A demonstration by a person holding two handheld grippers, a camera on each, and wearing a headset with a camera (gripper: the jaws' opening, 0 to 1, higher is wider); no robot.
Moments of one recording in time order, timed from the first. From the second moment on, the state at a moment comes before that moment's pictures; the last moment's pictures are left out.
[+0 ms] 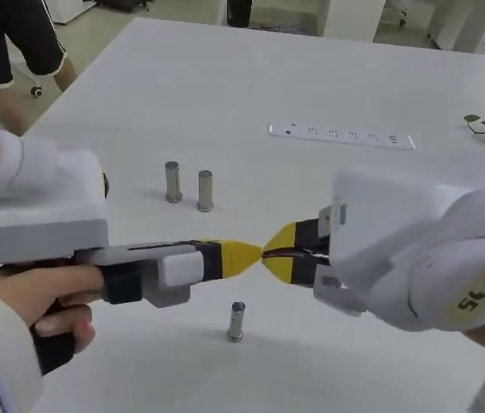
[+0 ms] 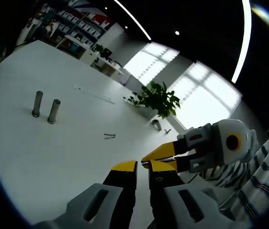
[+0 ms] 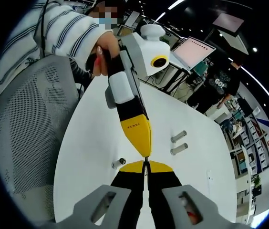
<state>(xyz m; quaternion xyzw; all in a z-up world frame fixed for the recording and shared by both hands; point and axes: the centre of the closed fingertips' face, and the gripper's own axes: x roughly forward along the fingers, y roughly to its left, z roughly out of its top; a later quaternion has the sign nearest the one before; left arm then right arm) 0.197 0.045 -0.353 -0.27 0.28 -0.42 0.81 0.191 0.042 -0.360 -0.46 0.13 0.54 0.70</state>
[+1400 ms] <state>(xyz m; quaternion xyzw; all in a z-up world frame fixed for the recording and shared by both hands) 0.181 0.043 -0.367 -0.29 0.33 -0.42 0.79 0.178 0.046 -0.374 -0.42 0.16 0.56 0.70</state>
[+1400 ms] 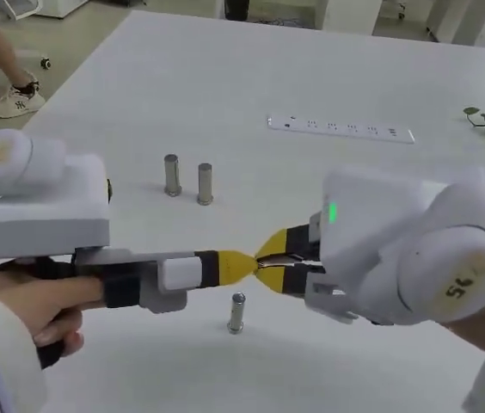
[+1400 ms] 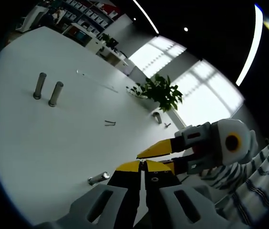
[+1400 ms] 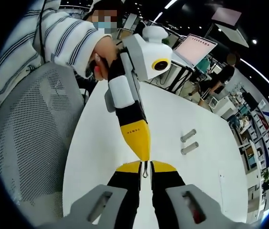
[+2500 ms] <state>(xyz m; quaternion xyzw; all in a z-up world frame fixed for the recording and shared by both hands) 0.160 0.041 -0.351 -0.10 0.27 -0.52 0.81 0.162 0.039 -0.385 -0.22 0.25 0.60 0.72</state>
